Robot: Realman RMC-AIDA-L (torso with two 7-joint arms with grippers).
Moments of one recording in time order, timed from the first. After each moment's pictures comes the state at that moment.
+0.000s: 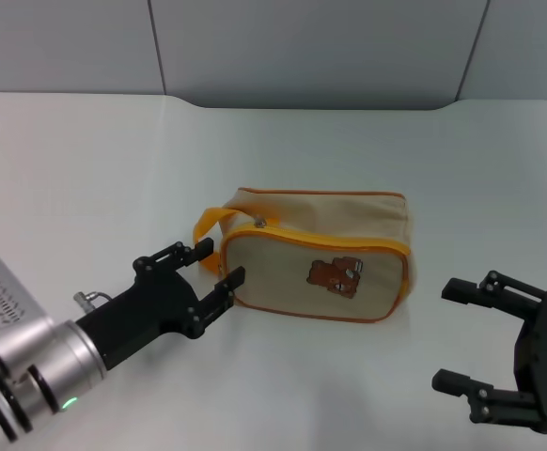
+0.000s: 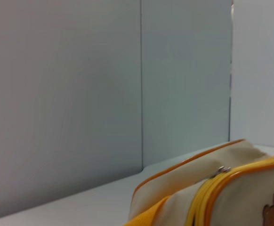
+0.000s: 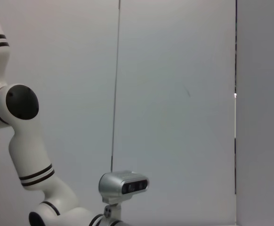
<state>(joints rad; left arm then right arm) -0.50 -2.08 0.55 -0.05 1.63 1.31 -0.41 0.35 2.07 -0.44 -0.44 -2.01 -2.00 0.72</state>
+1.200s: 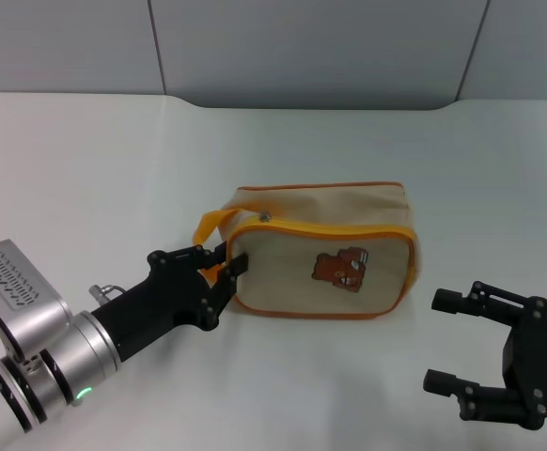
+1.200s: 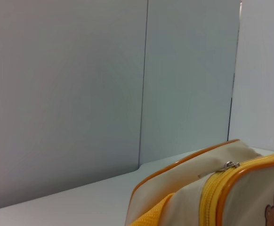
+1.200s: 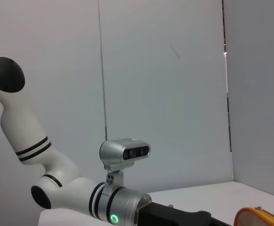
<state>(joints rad) -0.54 -2.08 0.53 -0.08 1.64 1.28 -0.45 0.36 2.07 -0.45 -0.47 -2.06 -1.93 0.82</state>
